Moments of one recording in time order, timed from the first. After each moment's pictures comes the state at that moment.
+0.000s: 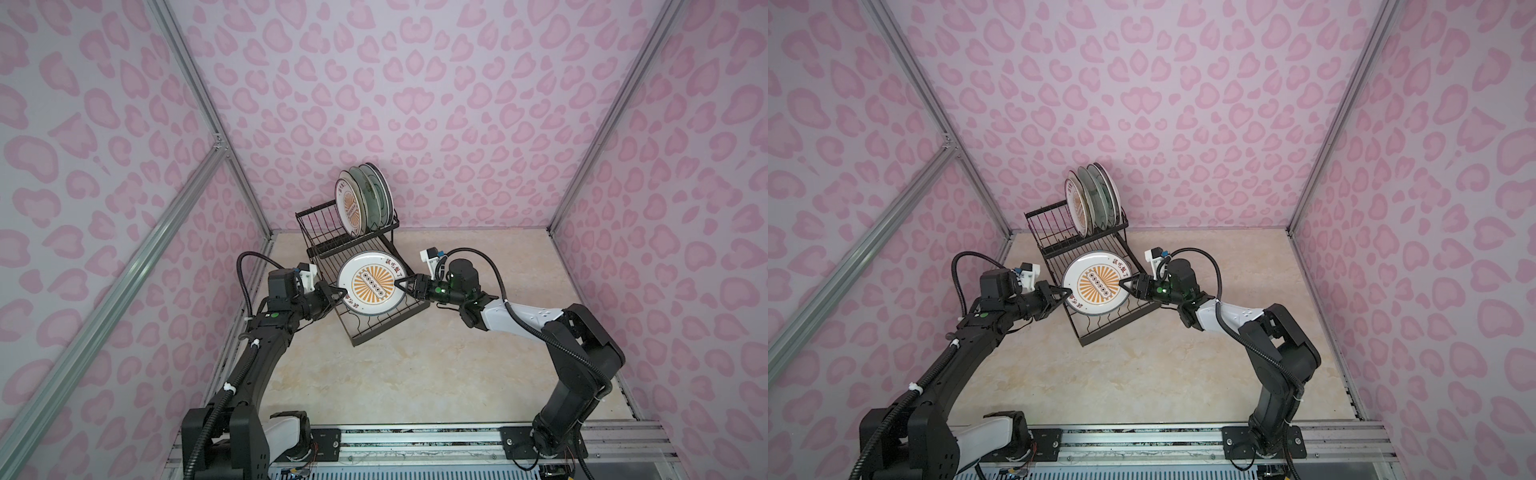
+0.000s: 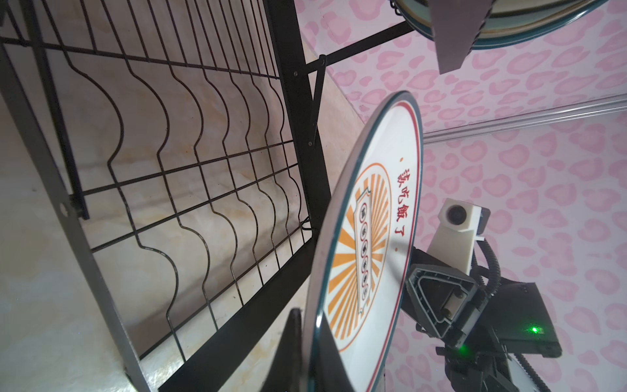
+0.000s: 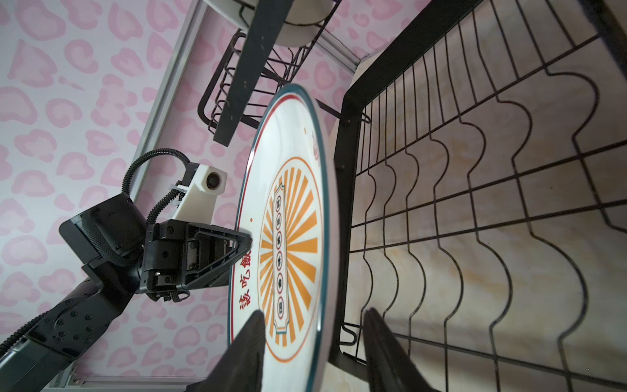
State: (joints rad) left arm 0.02 1.19 0.78 -0.24 0.72 -0.75; right arm 0.59 1.76 0.98 0.53 -0.60 0.91
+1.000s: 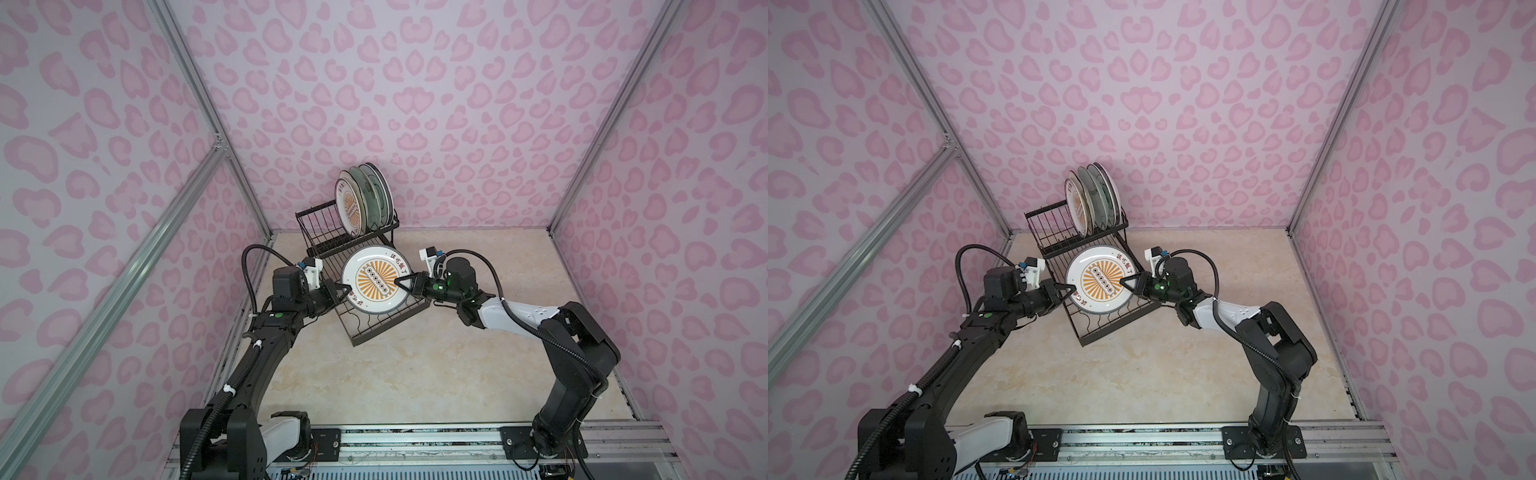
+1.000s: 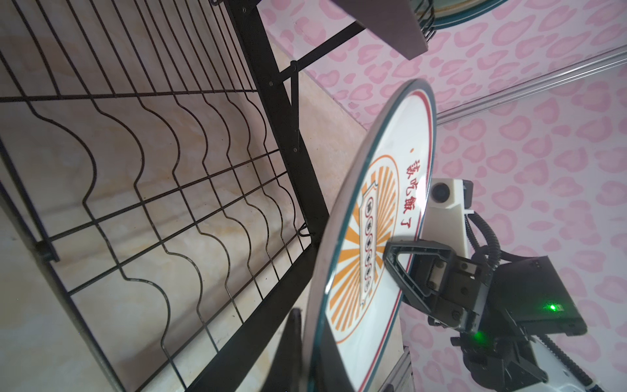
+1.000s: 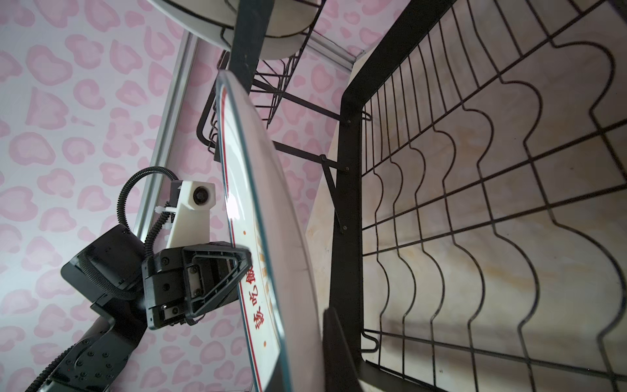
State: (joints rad) left arm -0.03 1.18 0.78 -0.18 0.69 -0.68; right arm 0.60 1.78 1.01 0.54 -0.59 1.03
